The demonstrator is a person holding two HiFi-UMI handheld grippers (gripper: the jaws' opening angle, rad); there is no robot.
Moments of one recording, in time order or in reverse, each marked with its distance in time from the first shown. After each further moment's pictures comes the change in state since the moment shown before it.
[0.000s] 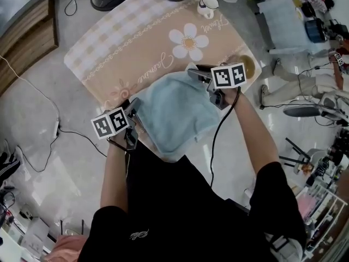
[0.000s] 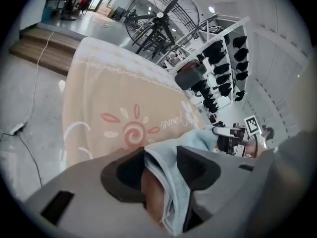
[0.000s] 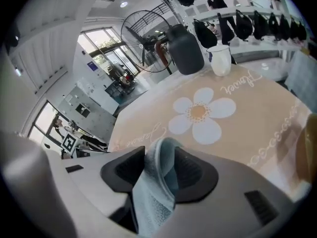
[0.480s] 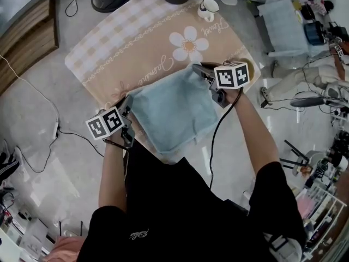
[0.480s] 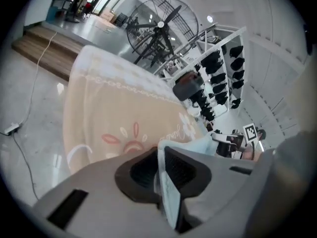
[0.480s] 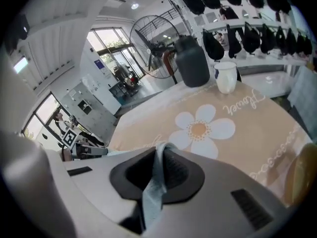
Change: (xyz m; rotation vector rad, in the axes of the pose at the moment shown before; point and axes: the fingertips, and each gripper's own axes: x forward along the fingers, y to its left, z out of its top) left arm -0.010 -0.001 0.030 -0.011 -0.095 -0.041; right arm -0.012 0.002 0.028 -0.088 -0.061 -0.007
